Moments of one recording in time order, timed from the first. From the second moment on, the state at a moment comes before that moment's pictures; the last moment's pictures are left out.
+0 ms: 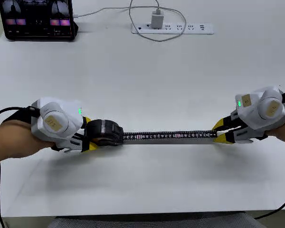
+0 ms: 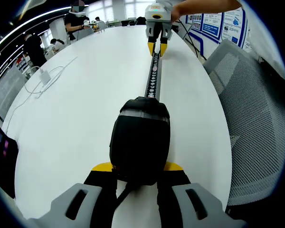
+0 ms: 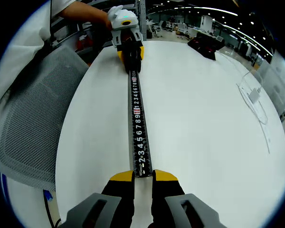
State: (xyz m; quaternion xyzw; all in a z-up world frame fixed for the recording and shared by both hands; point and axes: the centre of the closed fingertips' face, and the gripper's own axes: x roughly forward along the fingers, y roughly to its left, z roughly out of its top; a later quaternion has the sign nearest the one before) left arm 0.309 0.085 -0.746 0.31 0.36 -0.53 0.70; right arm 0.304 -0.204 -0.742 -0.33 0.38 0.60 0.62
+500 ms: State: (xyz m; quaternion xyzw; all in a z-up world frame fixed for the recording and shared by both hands) left arm 0.309 0.083 -0.746 0.31 0.35 -0.53 0.70; right arm 0.302 -0.210 -0.750 -0.34 0.40 0.59 0.61
